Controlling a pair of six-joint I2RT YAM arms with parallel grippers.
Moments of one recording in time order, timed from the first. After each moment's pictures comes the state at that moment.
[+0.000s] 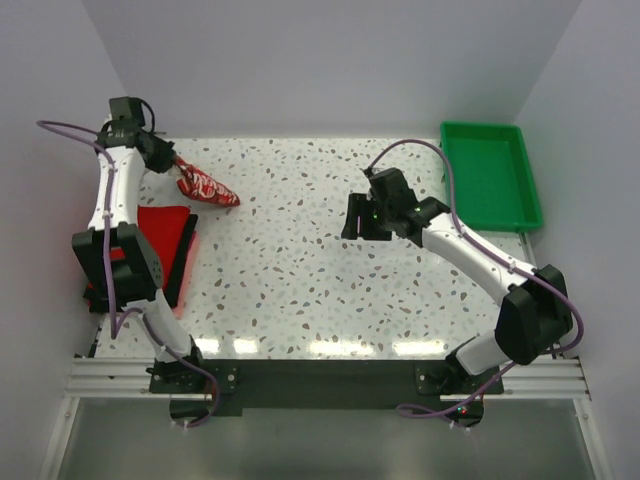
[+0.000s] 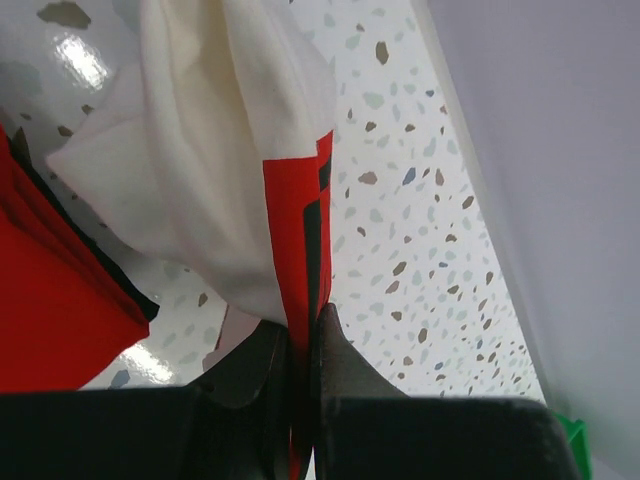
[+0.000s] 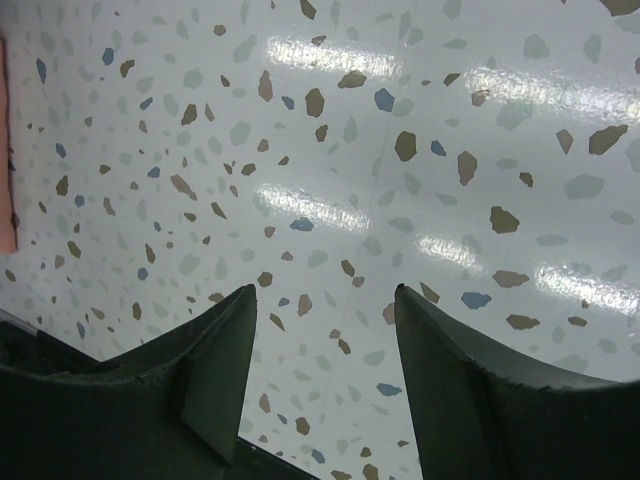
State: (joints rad) left arm 0.20 1.85 1.78 -0.78 -0.03 -0.93; right arm 0.57 1.49 1.20 -0.55 -0.07 0.53
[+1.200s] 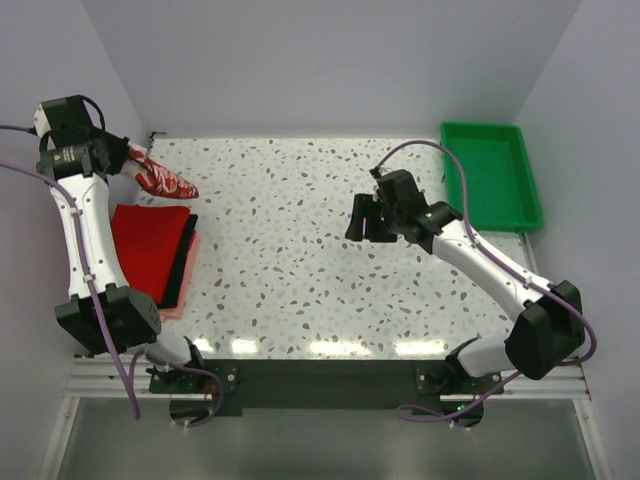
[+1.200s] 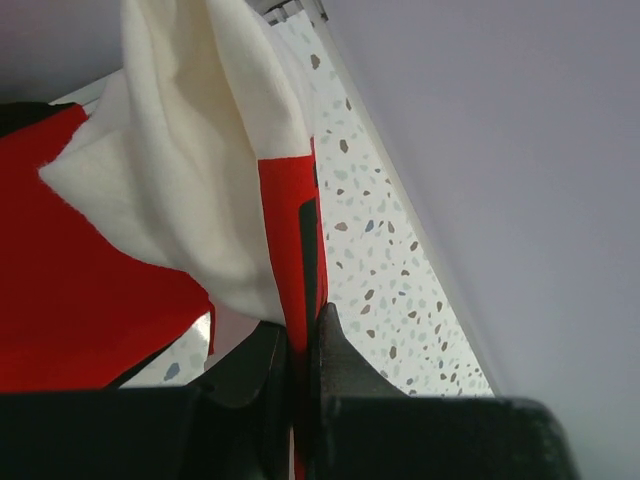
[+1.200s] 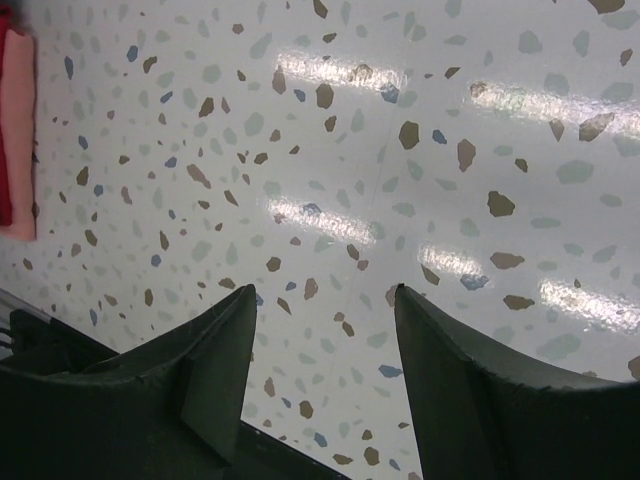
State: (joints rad) left arm 0.35 1.54 1.80 -0.88 -0.05 -0.84; right arm 0.57 1.40 1.18 -0.57 -0.07 0.53
